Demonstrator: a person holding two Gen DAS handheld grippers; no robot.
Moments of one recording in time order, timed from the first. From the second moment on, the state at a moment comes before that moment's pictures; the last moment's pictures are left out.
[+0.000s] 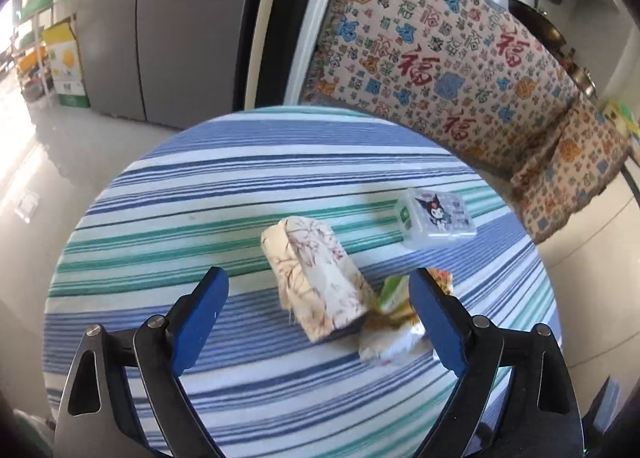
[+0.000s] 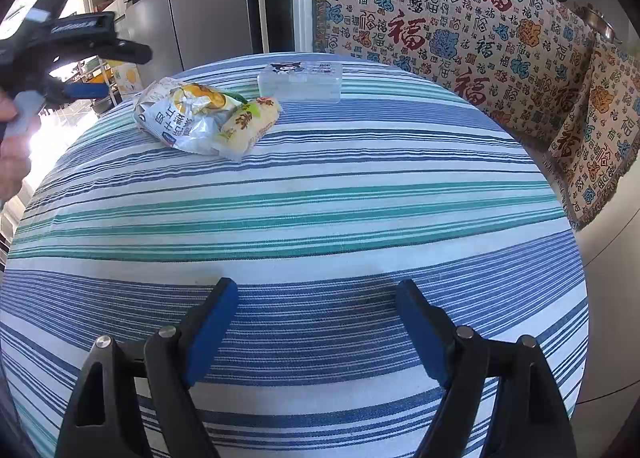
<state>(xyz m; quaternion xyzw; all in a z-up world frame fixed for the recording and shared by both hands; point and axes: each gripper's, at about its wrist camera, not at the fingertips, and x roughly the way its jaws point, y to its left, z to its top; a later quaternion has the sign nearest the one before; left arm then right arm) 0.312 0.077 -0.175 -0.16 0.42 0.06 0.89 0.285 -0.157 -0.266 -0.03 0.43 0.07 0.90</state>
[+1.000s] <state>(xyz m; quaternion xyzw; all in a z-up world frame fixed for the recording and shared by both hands) 0.175 0.044 -0.218 -0.10 0.45 -0.03 0.89 0.285 -0.157 -0.266 -0.02 0.43 0.06 0.90</state>
